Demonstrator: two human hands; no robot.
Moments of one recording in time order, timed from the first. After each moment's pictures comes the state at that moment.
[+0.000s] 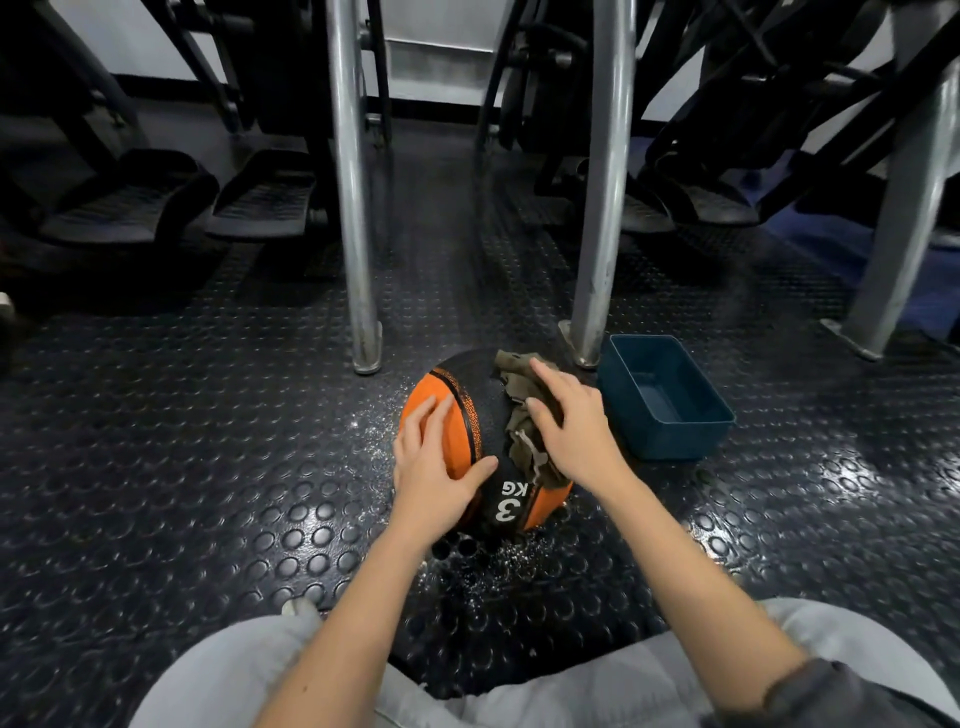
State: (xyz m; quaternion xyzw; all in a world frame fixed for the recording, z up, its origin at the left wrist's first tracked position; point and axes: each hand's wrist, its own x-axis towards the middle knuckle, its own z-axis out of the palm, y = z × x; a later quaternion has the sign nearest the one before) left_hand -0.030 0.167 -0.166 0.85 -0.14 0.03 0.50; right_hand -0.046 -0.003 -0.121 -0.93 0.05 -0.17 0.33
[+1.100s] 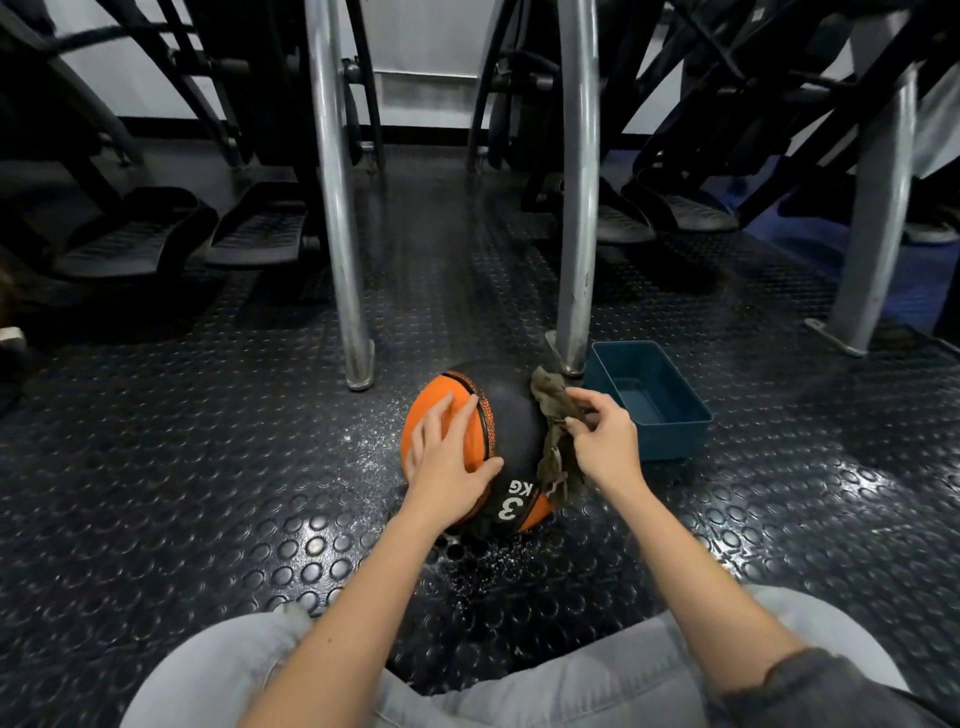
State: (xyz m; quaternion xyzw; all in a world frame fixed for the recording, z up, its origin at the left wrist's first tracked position) left_hand -0.033 0.135 -0.146 0.91 -0.17 -0.01 0.37; right_hand -0.068 -0.042 -0.122 -0.84 0.20 -0.22 0.46
